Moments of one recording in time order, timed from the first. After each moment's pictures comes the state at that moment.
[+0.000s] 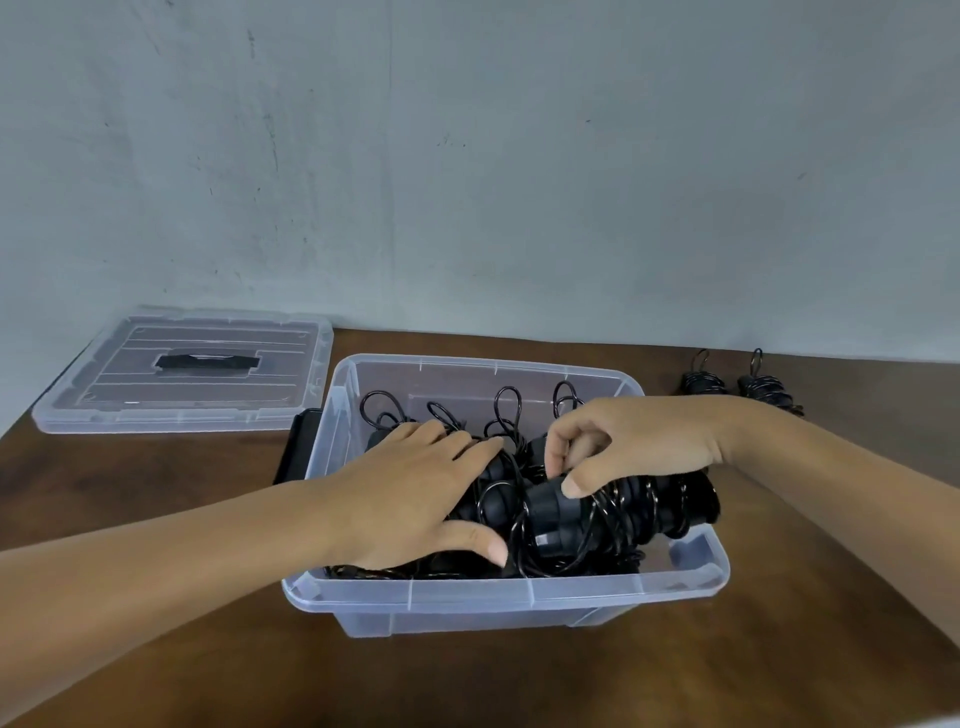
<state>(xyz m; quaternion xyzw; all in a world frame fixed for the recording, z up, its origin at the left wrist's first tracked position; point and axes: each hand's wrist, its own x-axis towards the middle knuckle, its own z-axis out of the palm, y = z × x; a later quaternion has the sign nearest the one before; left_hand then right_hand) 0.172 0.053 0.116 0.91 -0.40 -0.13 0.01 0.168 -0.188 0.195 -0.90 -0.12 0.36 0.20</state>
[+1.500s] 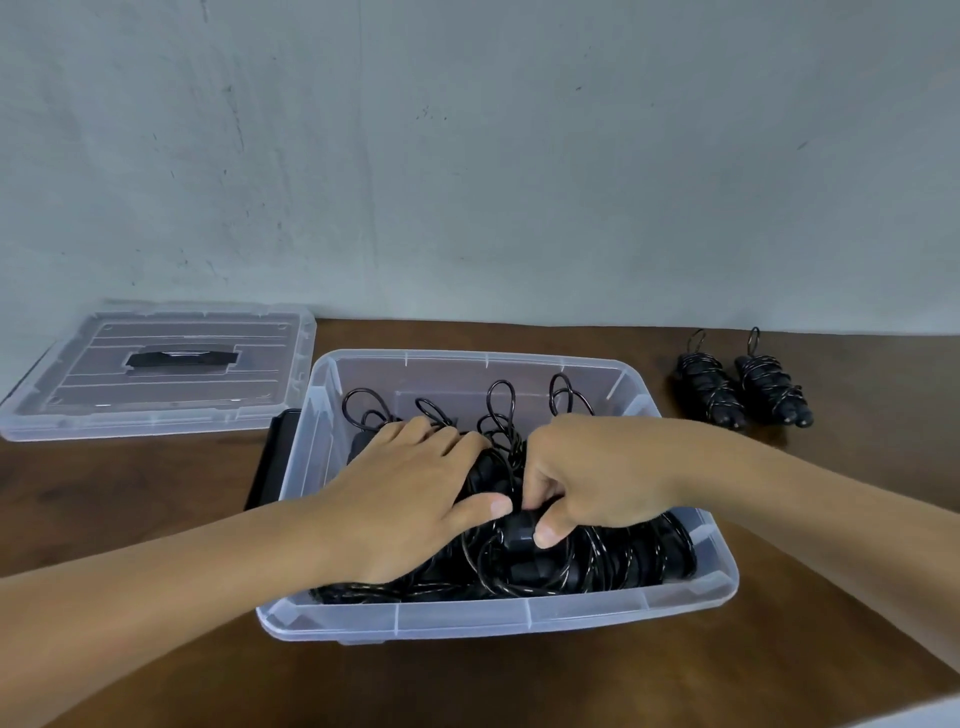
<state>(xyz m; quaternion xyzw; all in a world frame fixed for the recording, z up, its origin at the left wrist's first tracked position) 0.176 0.042 0.111 0.92 -0.36 -0.13 0.03 0.164 -0.159 0.169 -0.91 -0.22 0.33 0.08</state>
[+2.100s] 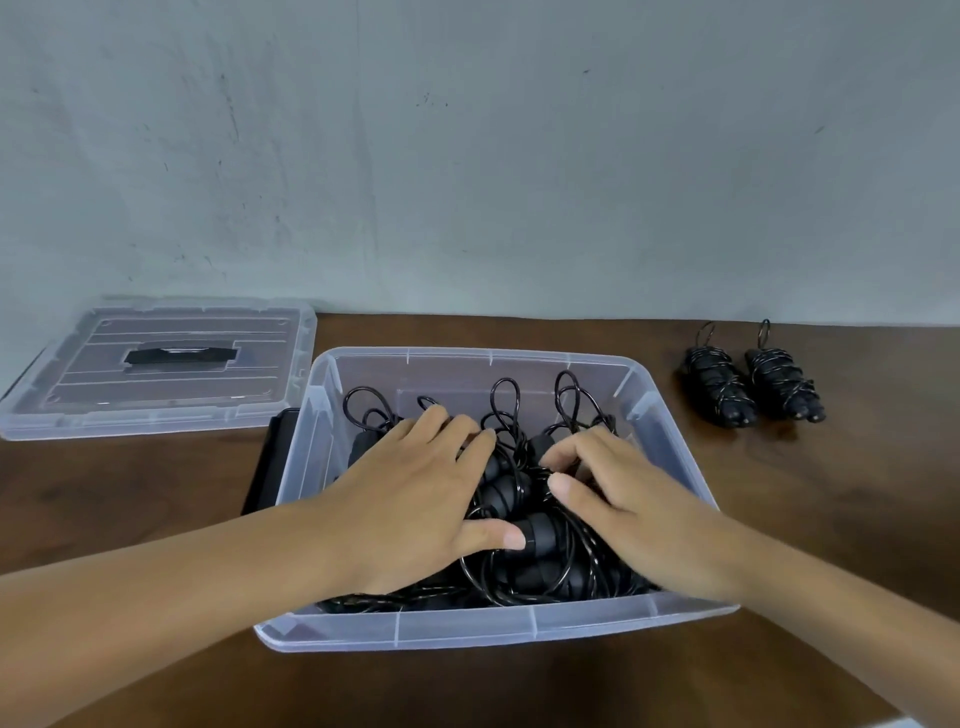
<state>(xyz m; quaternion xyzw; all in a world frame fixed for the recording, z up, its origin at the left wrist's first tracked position) 0.179 0.042 0.098 0.91 -0.41 -0.04 0.00 0.118 -0.190 0.124 -0.95 -0.07 0.13 0.27</state>
